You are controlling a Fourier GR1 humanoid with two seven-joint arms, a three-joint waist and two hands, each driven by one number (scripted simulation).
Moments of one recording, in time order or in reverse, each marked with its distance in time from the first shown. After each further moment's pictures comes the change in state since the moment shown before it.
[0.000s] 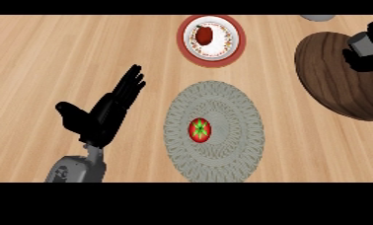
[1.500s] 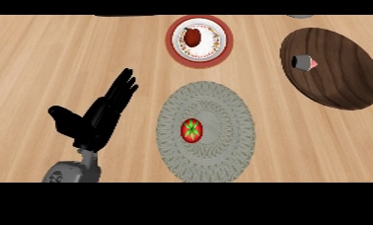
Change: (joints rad) left arm 0.042 0.000 0.035 -0.004 -0.009 0.006 -0.005; right arm -0.048 0.028 -0.545 0.515 -0.561 0.391 -0.619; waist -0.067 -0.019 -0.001
